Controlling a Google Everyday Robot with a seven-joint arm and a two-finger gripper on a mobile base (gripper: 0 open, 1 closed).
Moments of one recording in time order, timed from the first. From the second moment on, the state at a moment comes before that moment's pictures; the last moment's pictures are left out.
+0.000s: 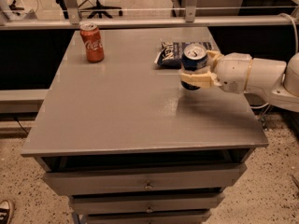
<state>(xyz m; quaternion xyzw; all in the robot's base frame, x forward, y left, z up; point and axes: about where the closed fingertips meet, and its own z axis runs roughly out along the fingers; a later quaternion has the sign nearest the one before) 0.587 -0.128 0.912 -0.45 0.61 0.25 0.60</state>
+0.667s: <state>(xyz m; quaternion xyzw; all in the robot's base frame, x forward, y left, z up) 0.623 -0.186 0.904 -0.41 0.64 0.20 0.62</state>
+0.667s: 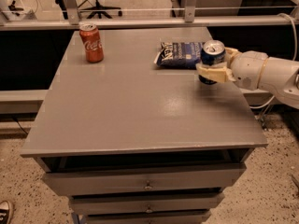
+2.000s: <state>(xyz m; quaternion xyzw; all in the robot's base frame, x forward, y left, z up) 0.663 -0.254 0.881 -0.31 0.66 0.20 0.65</state>
